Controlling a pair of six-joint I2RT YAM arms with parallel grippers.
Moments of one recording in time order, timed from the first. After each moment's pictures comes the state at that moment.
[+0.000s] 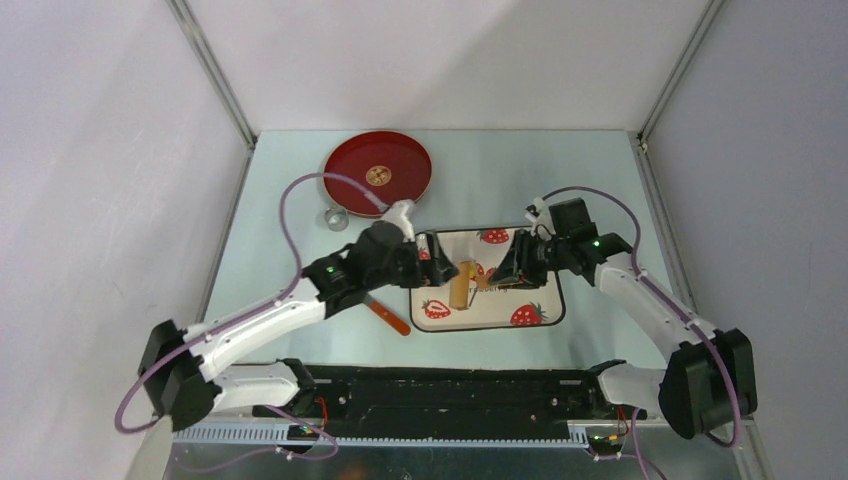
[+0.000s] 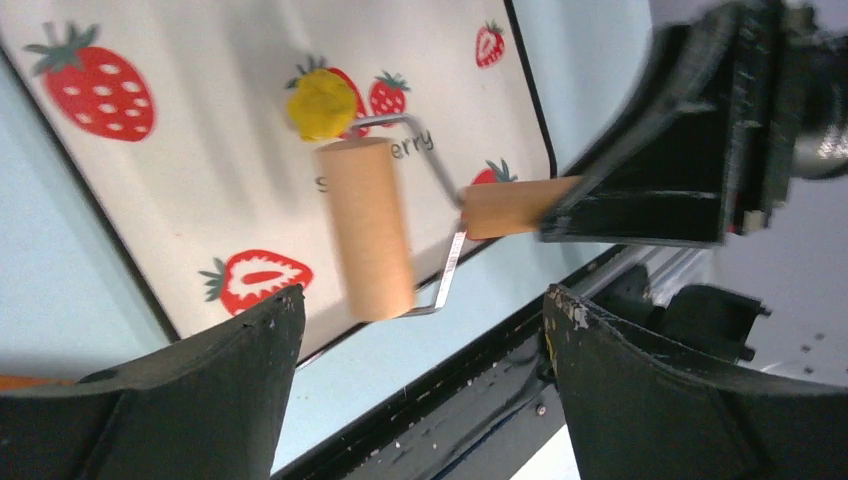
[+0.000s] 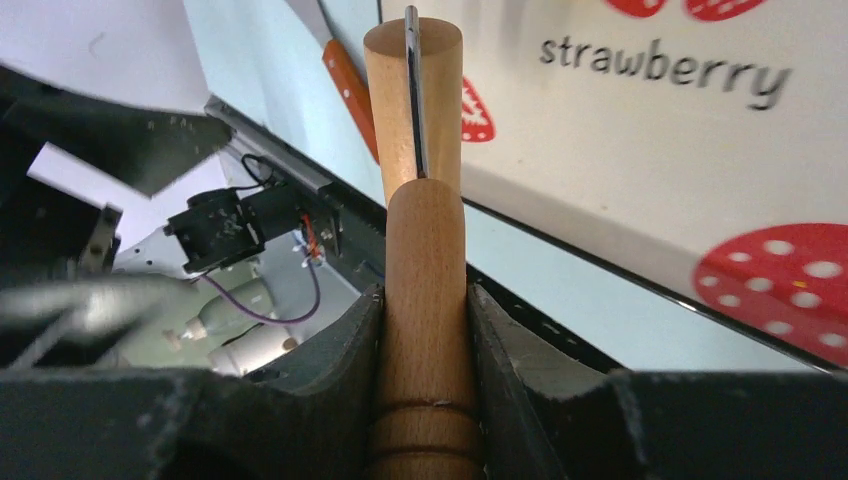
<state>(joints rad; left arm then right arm) -0.93 1.22 0.95 -0.33 -0.07 -0.77 0.37 1.24 0.87 -0.56 -0.66 0.66</state>
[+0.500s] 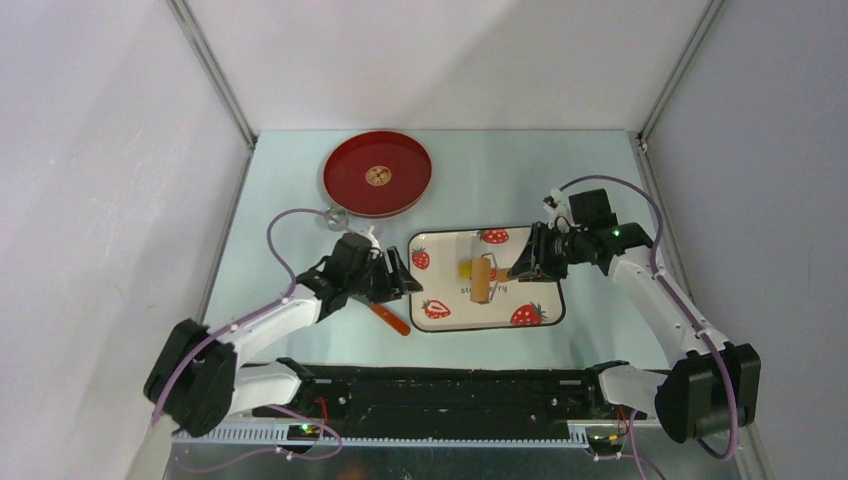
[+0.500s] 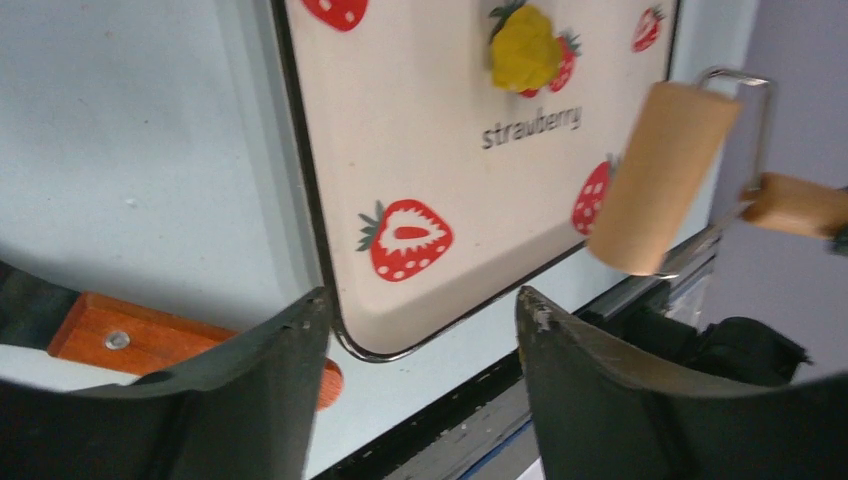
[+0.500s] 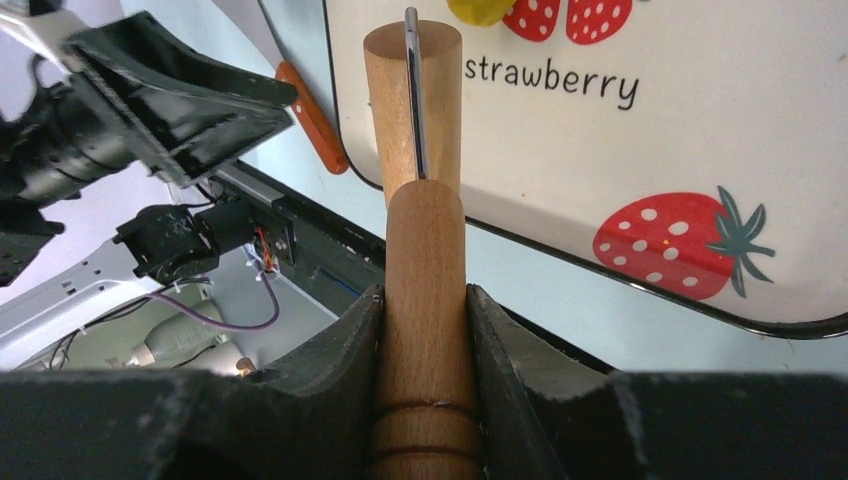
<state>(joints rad) -0.56 1.20 0.56 -0.12 0.26 -0.83 0.23 1.19 0.97 -0.80 -0.60 0.44</state>
